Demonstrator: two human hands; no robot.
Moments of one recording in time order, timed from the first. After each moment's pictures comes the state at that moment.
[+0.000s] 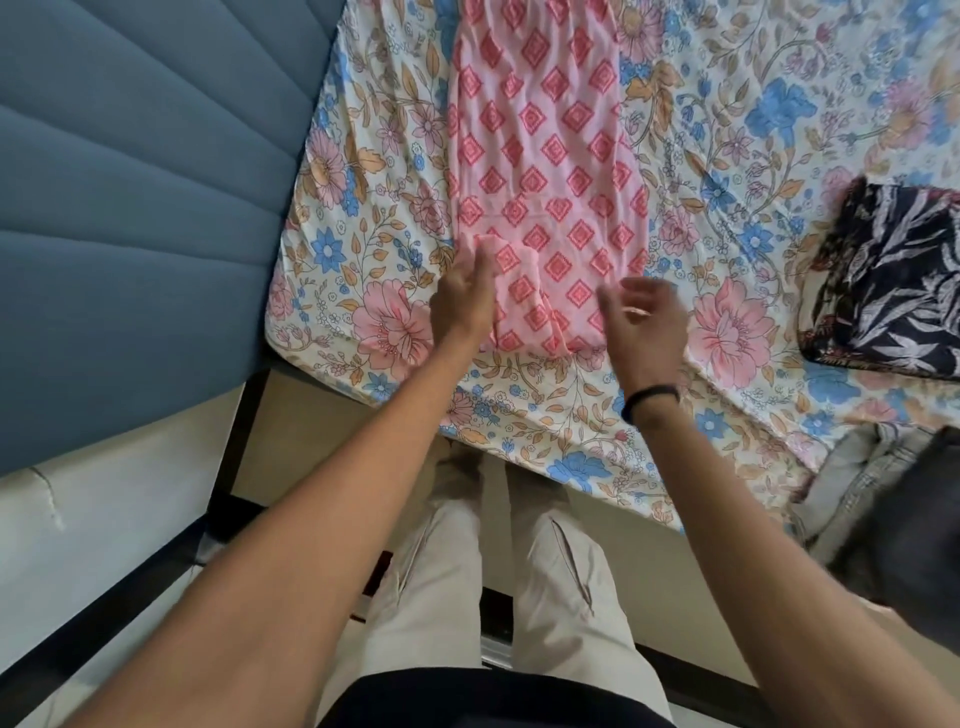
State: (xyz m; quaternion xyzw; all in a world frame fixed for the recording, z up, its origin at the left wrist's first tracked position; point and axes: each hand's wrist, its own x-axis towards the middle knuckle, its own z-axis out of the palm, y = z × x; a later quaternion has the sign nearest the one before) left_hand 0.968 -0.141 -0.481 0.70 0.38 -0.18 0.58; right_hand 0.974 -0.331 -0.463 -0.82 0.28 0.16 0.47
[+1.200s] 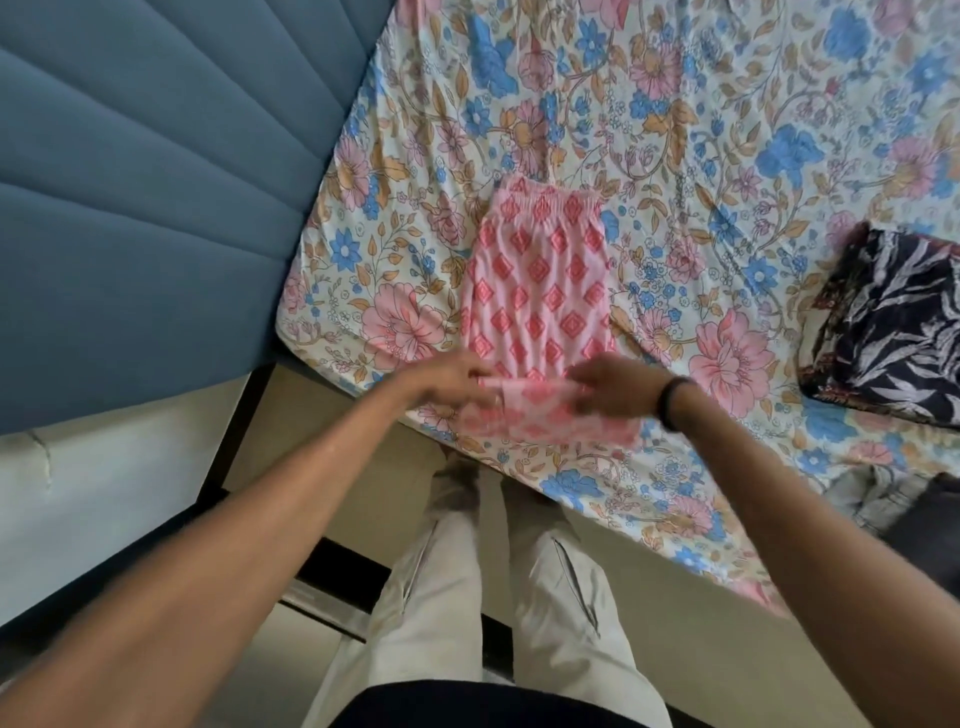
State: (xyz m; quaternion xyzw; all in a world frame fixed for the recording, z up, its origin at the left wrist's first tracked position) left_hand 0.918 -0.102 -0.475 0.69 0.11 -0.57 0.44; right_hand 0.989 -0.348 -0.445 -0.75 -0.18 0.62 0.15
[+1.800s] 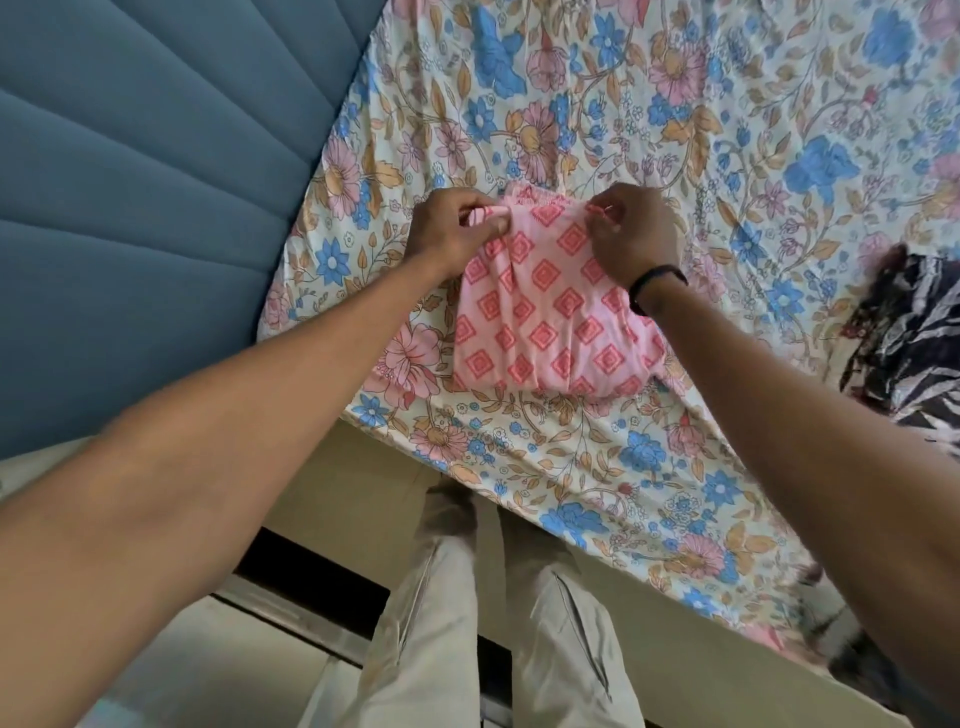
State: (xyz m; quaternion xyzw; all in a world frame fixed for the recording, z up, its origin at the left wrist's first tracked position) left_hand 1.067 -0.071 -0.527 0.84 0.25 -0.17 0.46; right_hand 1.125 -0.284 -0.510 -0.92 0.03 0.23 0.32
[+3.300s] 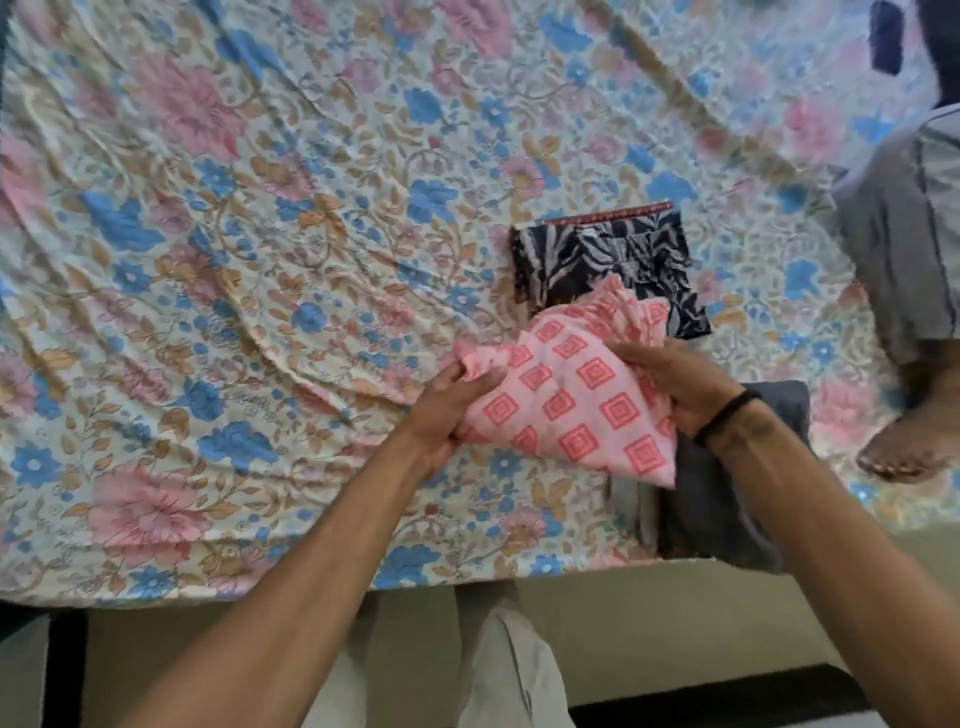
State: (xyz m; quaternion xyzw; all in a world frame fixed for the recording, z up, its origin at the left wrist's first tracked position) left_hand 0.992 -0.388 -0.441 0.40 0.26 -0.45 0.75; right_hand 0.985 -0.650 -0.360 -0.57 0.42 0.27 0.65
